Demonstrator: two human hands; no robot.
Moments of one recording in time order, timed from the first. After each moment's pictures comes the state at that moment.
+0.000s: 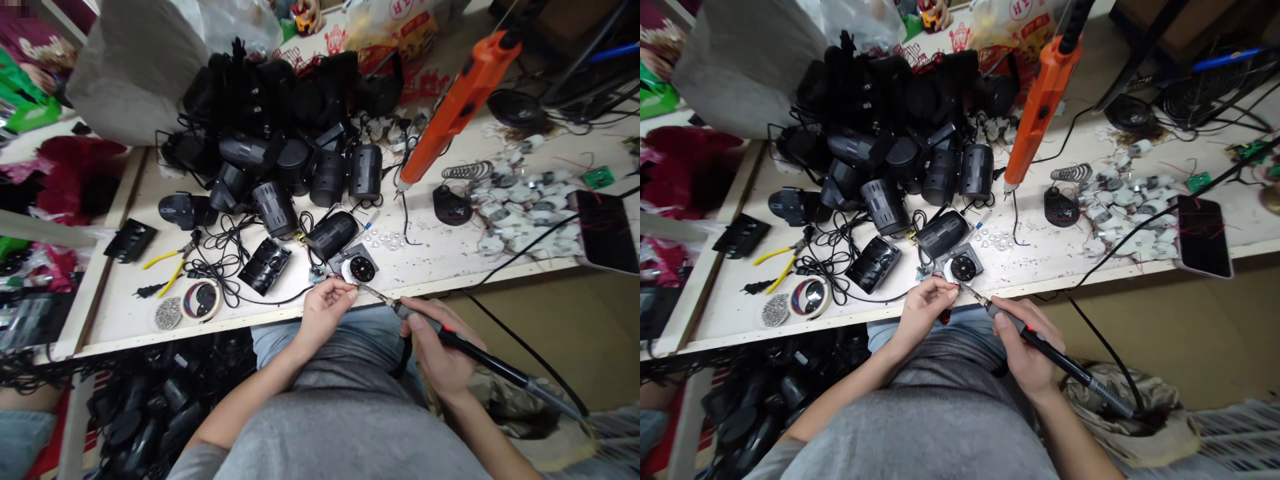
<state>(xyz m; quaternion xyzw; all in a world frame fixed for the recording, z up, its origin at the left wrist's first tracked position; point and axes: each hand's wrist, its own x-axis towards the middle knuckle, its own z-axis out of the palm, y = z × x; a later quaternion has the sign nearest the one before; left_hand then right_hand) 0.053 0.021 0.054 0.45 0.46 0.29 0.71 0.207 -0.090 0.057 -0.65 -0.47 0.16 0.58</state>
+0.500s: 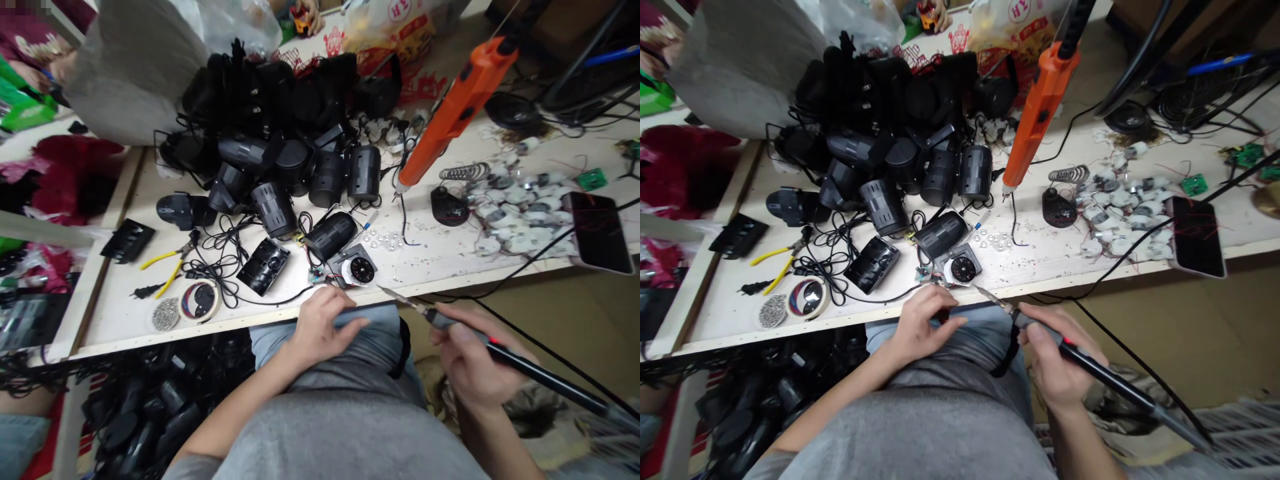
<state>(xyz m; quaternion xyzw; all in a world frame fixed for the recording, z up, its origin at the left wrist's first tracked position) 0.031 0.014 0.046 0.81 0.32 0.28 0.40 0.222 -0.101 0.061 -0.64 -0.37 0.14 0.66</state>
